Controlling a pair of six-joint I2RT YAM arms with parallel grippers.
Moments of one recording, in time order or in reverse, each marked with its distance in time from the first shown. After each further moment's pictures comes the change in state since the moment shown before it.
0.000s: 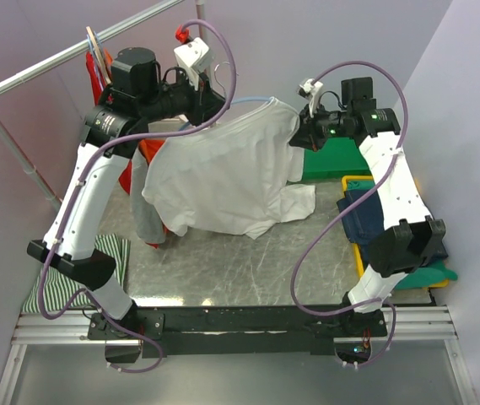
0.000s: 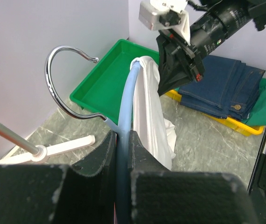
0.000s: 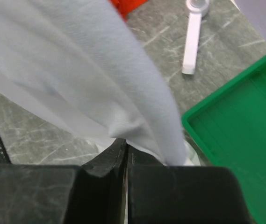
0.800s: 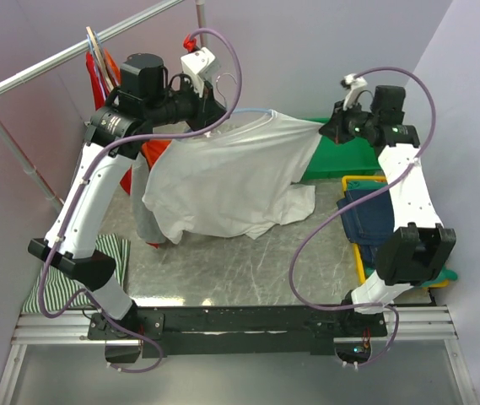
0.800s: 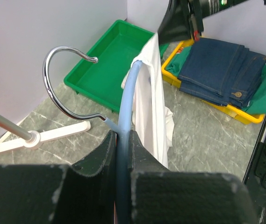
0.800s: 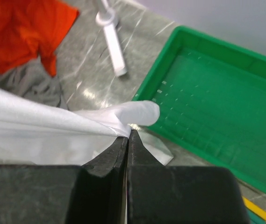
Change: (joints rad) left arm -0.001 -0.005 -0.049 -0.044 -0.023 0.013; right arm -0.177 -0.079 -0.227 0.328 0.142 0.269
